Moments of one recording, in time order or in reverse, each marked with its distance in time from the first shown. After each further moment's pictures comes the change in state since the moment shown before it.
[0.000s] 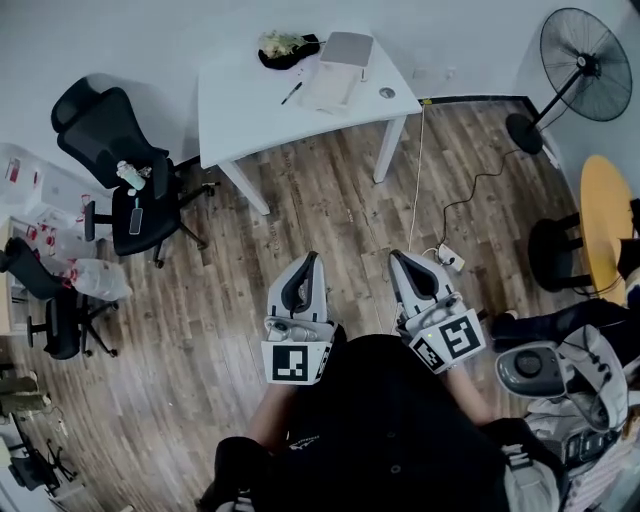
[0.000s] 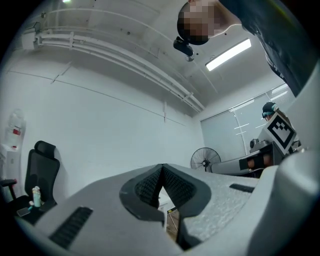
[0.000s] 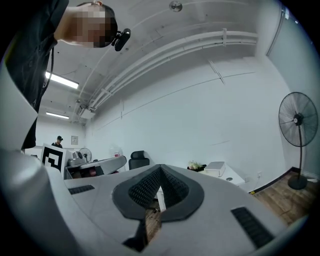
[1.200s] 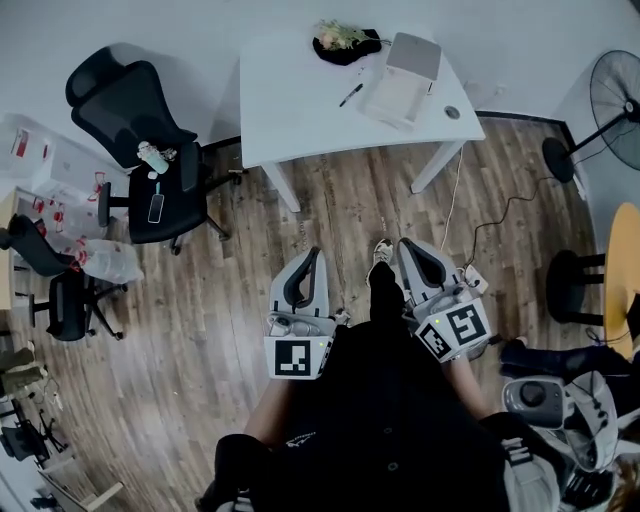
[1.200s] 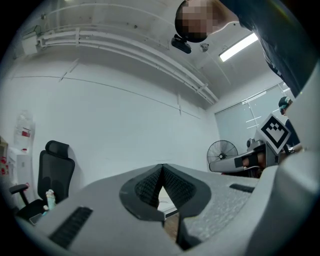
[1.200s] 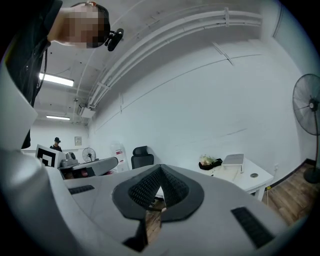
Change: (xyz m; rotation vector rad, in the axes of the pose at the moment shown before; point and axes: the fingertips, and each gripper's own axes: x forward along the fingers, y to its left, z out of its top) left arm 0.052 0.201 -0.034 -0.013 0.059 0.120; right arm 0.216 0.019 -0.032 0.044 0.065 0.061
